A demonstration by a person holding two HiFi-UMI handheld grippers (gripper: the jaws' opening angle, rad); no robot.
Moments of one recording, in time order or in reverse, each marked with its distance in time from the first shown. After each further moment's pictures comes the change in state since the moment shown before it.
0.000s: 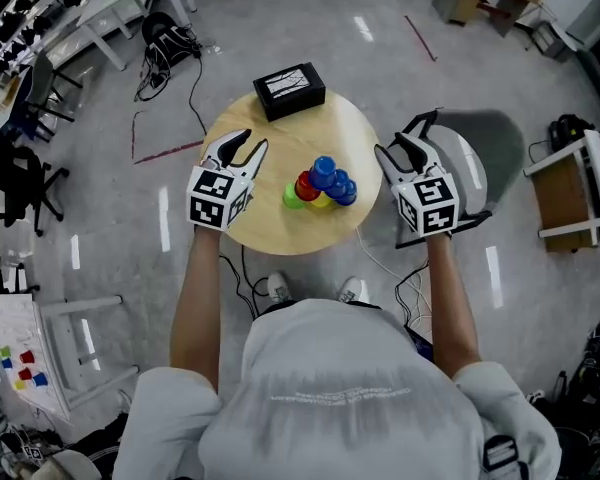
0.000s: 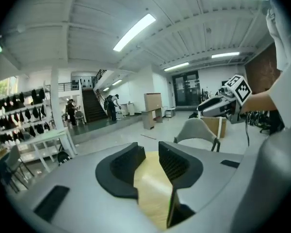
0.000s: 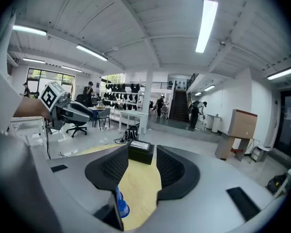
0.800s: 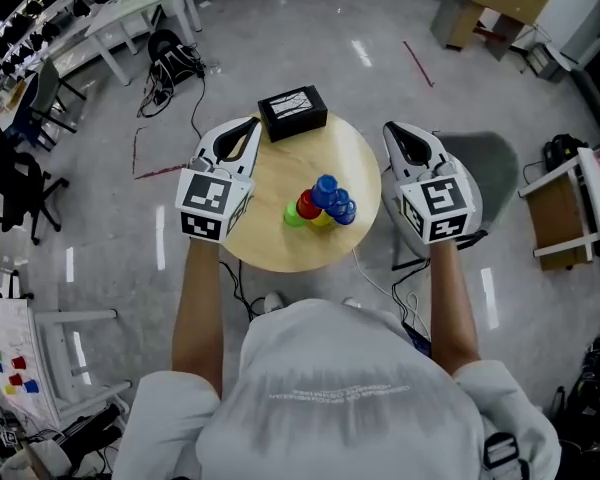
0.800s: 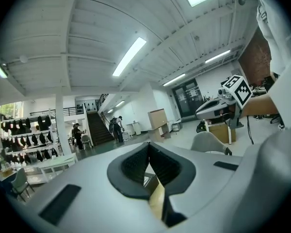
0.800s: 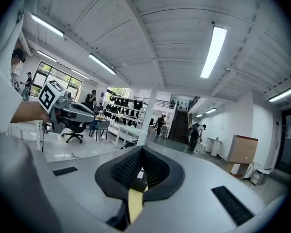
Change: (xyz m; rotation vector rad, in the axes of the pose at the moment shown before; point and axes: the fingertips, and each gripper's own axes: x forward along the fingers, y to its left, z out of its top) left arm -0.046 0.011 0.117 0.148 -0.222 0.101; right arm -0.023 0.008 0.120 -0.132 -0.216 -0.033
